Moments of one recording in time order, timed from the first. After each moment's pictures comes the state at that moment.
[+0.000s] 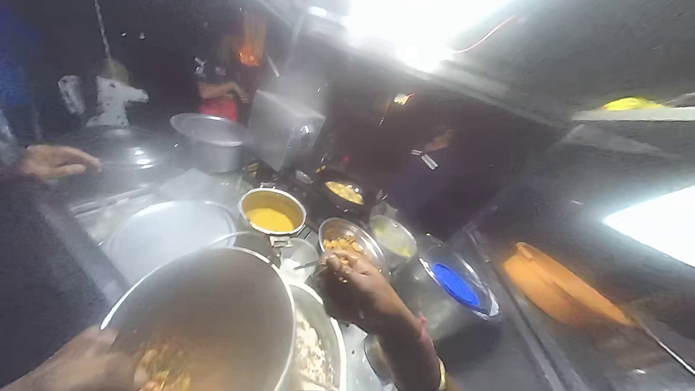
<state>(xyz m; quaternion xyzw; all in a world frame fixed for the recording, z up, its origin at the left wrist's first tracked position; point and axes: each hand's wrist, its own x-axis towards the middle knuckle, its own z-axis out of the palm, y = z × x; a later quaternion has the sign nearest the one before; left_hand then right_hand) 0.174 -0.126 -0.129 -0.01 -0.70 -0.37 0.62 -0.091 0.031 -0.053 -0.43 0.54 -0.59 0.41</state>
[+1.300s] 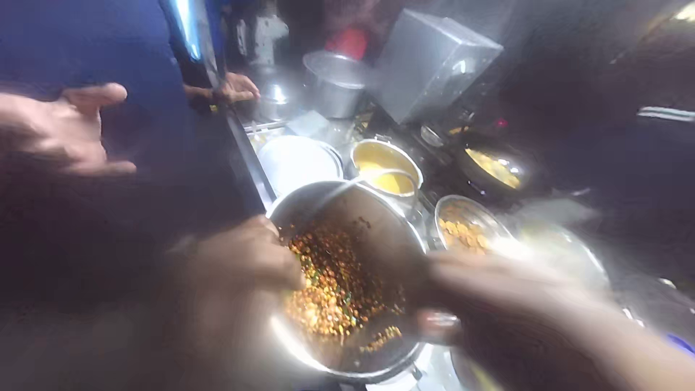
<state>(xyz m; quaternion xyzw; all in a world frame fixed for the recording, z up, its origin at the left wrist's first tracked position) 0.181 -0.115 -0.125 0.03 -0.70 -0.34 0.62 -0.050 0.001 -0.006 -0.82 0.49 -0.22 0.20</state>
